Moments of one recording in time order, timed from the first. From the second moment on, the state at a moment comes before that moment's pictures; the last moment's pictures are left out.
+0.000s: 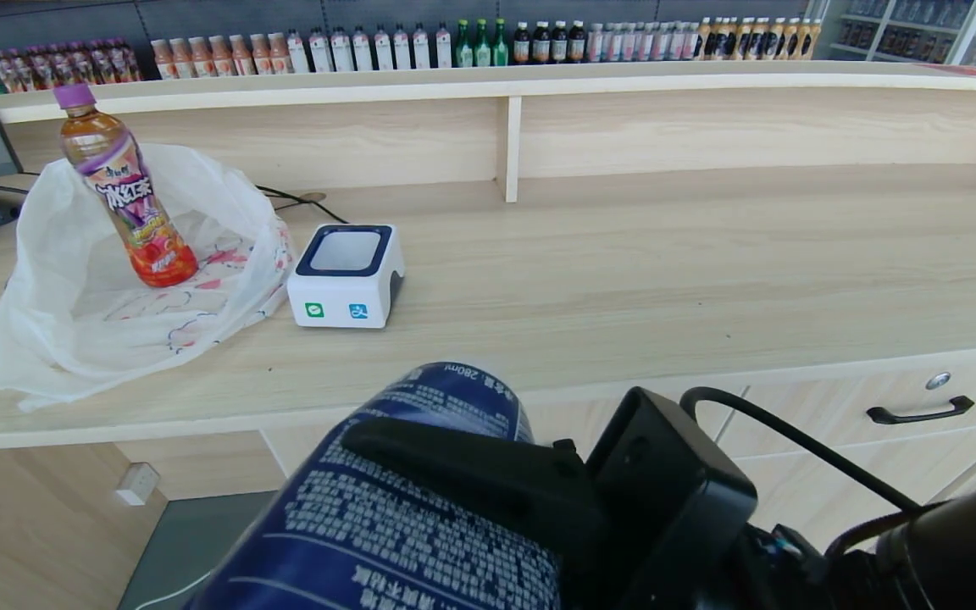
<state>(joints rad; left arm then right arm) 0.00 0.00 0.00 0.00 0.00 -0.02 1.15 1.74 -0.61 -1.57 0.24 -1.16</state>
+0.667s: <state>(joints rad) 0.00 0.00 0.00 0.00 0.00 -0.02 1.02 1.76 -0.63 -1.57 0.12 -0.50</state>
